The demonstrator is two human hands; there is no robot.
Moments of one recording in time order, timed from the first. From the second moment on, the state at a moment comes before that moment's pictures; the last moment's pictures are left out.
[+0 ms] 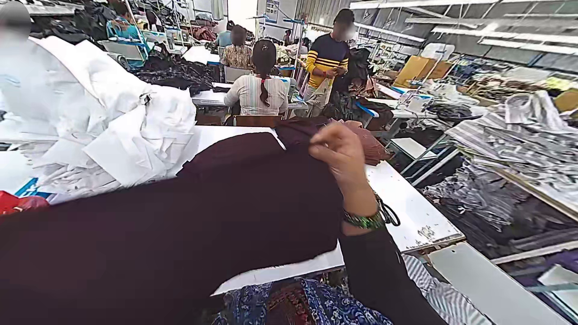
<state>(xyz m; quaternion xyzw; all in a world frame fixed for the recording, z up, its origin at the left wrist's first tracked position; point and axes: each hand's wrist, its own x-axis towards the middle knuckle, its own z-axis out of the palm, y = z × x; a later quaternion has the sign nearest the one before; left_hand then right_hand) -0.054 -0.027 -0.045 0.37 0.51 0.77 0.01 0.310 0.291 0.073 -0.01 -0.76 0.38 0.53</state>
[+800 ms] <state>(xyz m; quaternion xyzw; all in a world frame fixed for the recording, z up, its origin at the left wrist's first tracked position) 0.023 0.031 -0.075 0.51 0.28 0.77 0.26 0.194 0.188 0.066 0.20 -0.82 0.22 0.48</state>
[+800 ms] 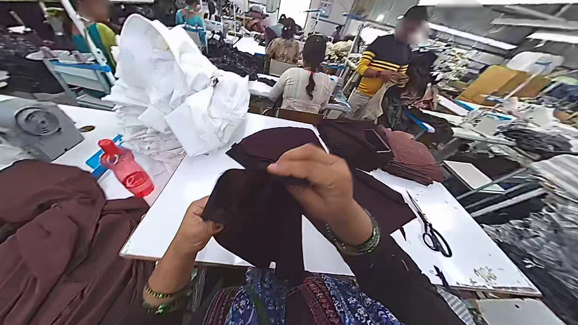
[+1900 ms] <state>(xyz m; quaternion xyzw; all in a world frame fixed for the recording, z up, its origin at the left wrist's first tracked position) 0.010 0.064 -0.071 0.65 0.54 0.53 0.01 0.212 0.264 0.094 0.19 -0.88 0.30 0.33</state>
